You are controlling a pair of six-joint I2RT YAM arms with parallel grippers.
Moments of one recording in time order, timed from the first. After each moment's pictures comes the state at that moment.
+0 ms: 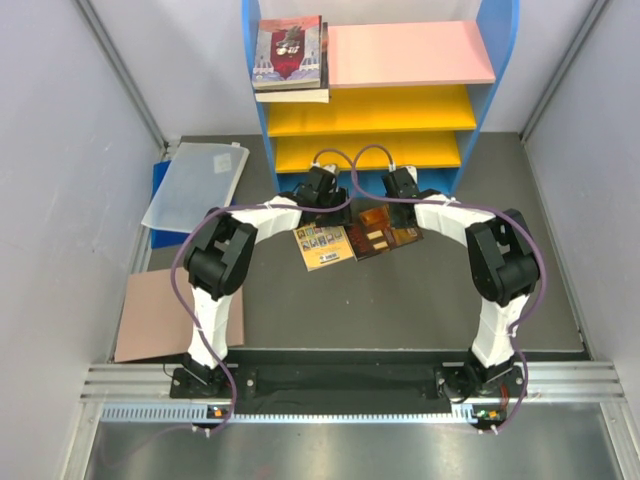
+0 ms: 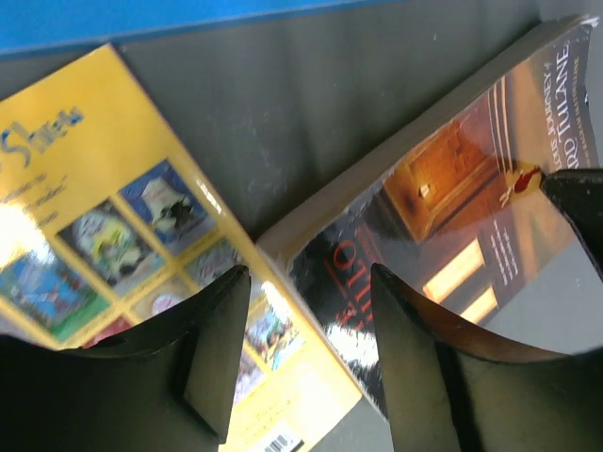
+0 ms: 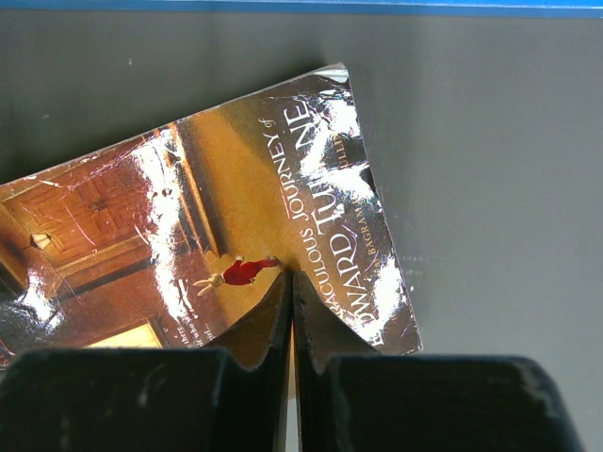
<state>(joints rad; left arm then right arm) -0.56 2.07 1.43 -0.15 0.13 -0.55 0.44 1.90 1.27 -0.35 0.34 0.30</state>
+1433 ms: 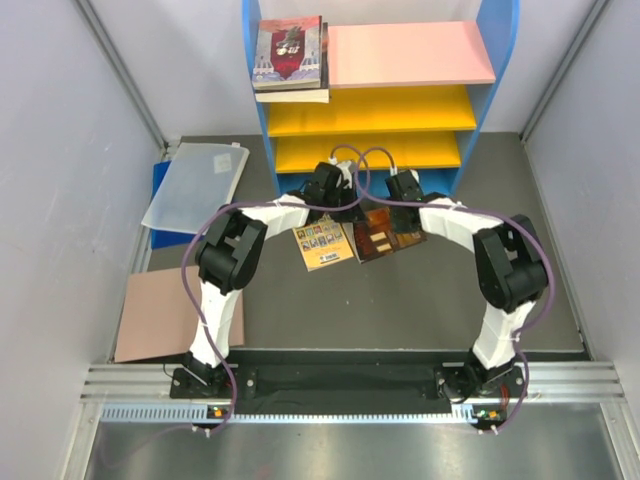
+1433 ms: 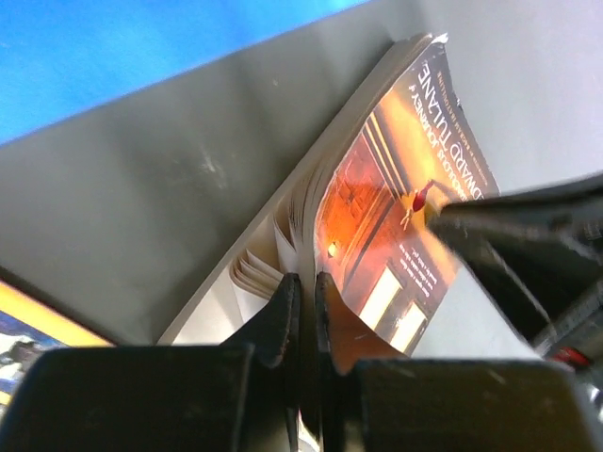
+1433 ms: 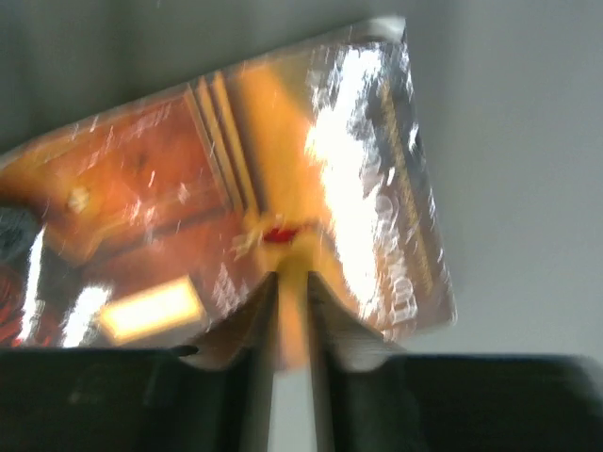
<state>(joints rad) -0.57 2.18 1.54 -0.05 0.36 -0.51 0.44 1.86 1.23 -0.36 0.27 0.29</state>
